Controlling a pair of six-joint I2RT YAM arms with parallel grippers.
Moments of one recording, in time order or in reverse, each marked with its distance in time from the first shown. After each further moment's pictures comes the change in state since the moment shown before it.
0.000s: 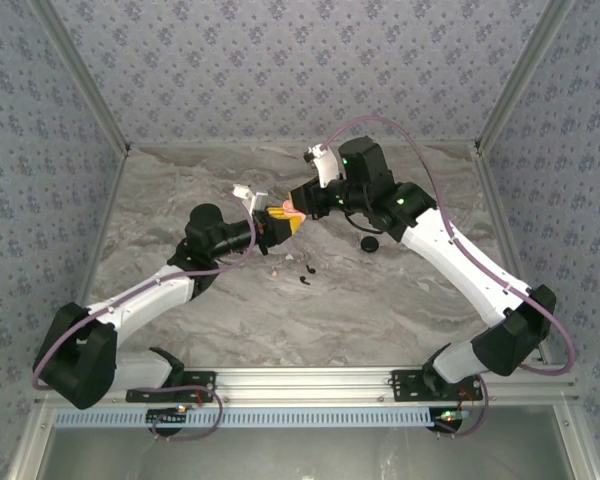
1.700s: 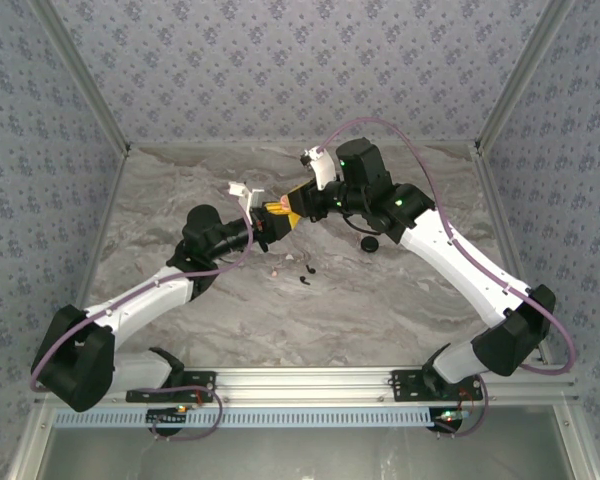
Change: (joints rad) left arm -0.006 -0.015 0.000 0.047 -0.050 -0.026; right arm 0.014 0.000 0.000 0.000 -0.010 -0.019
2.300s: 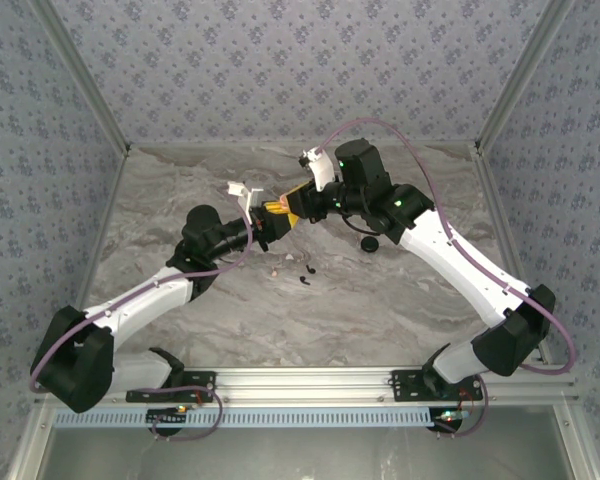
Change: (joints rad) left arm -0.003 -0.005 0.000 0.000 -0.021 0.000; right arm 0.007 0.000 0.000 -0.002 0.000 -0.015
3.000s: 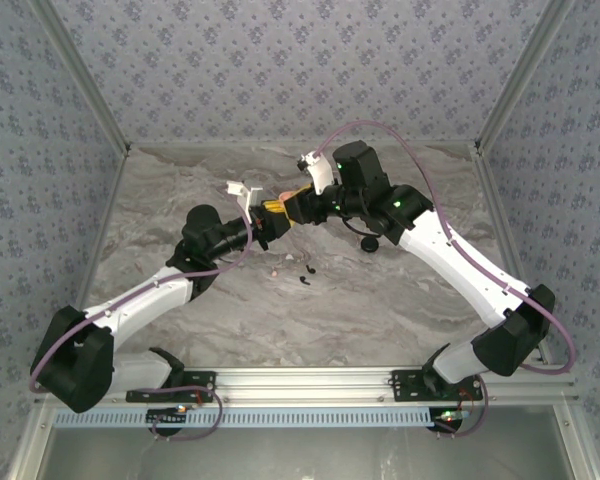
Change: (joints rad) left arm -0.002 0.000 0.002 -0.010 -0.016 0.002; right arm 0.008 0.000 0.000 -0.032 -0.001 -0.011
